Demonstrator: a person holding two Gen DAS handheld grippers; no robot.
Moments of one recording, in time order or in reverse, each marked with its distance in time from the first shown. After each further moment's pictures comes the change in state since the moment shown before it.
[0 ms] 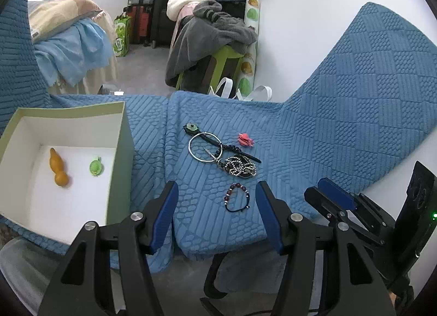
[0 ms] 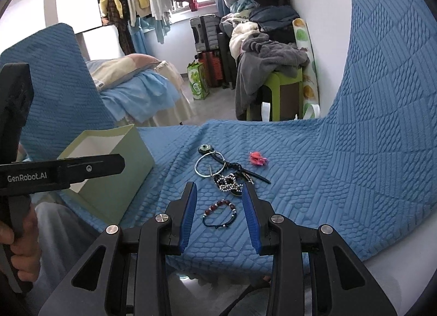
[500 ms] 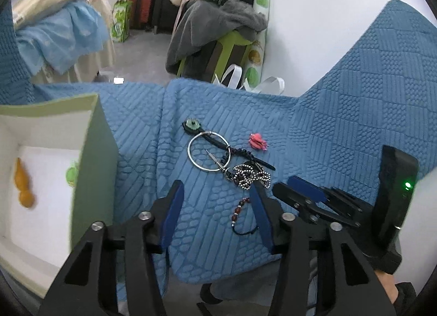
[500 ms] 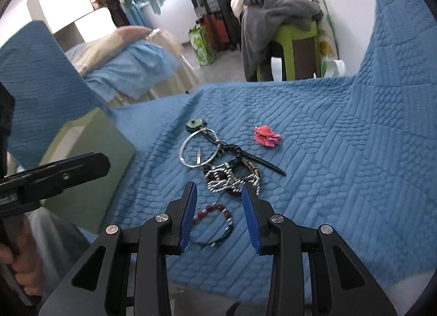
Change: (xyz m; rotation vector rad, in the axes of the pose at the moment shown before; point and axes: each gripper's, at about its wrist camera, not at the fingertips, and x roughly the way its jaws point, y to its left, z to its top) left arm 0.072 0.015 0.019 -0.048 0.075 -0.004; right arm 0.111 -0.040 0.013 0.065 0.216 0.098
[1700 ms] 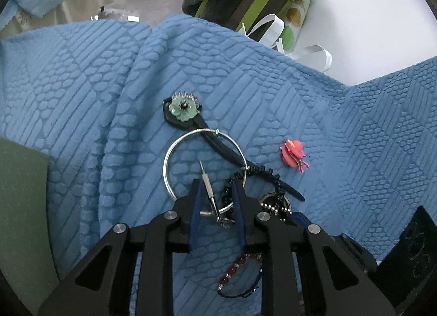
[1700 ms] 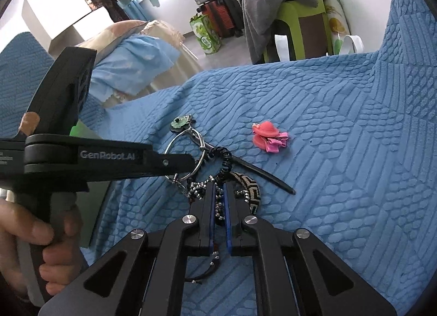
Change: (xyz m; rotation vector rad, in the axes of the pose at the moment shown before) left arm 0.134 -0.003 0.053 -0.178 0.281 0.059; right arm 0.046 -0.031 0.014 0.066 0.052 0.098
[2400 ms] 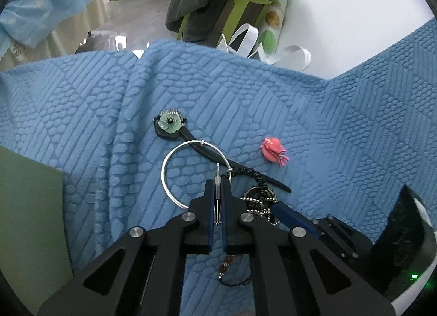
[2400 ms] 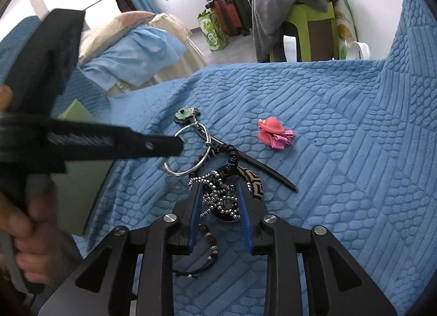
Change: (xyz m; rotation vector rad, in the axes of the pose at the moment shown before) left arm -0.019 -0.022 -0.003 0.117 -0.059 -0.014; right arm 0.004 0.010 -0.005 -0.083 0.020 -0.018
